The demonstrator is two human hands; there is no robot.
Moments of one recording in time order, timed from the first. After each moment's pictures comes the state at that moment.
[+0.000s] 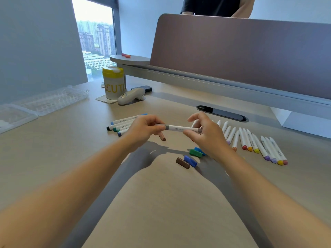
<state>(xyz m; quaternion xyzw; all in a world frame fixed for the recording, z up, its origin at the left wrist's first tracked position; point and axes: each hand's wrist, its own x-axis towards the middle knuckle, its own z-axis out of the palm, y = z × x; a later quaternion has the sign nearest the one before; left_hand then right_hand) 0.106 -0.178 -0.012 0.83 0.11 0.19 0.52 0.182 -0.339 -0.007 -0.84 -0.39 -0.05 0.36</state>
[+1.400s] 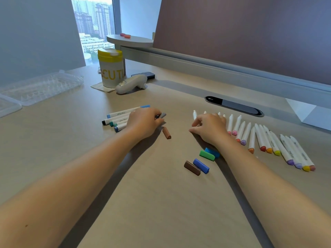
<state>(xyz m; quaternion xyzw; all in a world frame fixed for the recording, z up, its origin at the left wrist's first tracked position) 0.160 -0.136 -0.044 0.96 0.18 0.15 0.17 0.246 -0.299 -0.035 -0.94 -0.31 -0.04 0.13</state>
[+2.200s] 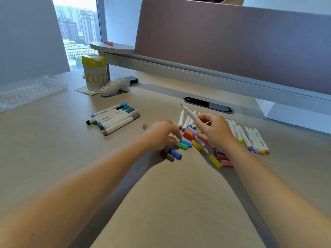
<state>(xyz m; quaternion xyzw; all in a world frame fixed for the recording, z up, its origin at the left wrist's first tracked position) 0.145 -0.232 -0.028 0.98 0.02 0.06 0.18 0.215 -0.379 -0.017 -0.86 -0.31 -0.04 0.40</state>
